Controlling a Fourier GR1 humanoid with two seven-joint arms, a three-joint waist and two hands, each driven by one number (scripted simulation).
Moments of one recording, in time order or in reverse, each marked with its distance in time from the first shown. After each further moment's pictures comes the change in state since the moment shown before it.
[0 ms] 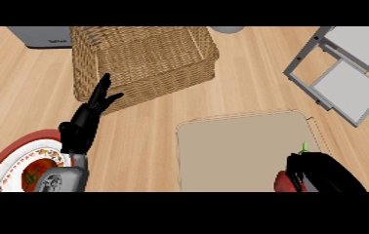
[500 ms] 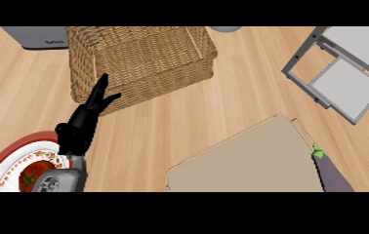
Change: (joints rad) left arm 0.012 0.001 0.002 -0.023 0.001 0.000 0.014; right arm 0.285 -0.231 -0.381 -0.050 -0.493 0.141 -0.492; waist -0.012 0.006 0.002
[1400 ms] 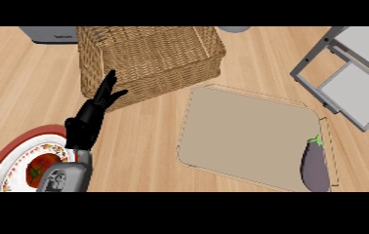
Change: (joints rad) left arm -0.045 -0.010 -0.013 0.032 -0.010 -0.011 -0.003; right arm 0.050 -0.170 -0.744 0.019 -0.704 0.241 0.234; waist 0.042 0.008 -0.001
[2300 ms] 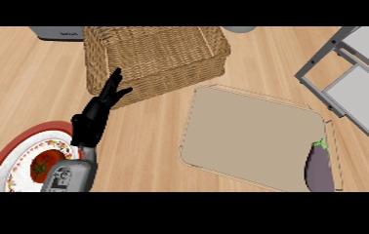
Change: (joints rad) left arm -0.022 -0.019 -0.011 0.006 -0.011 -0.001 0.017; right arm -0.501 -0.217 0.090 0.288 0.009 -0.123 0.291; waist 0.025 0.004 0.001
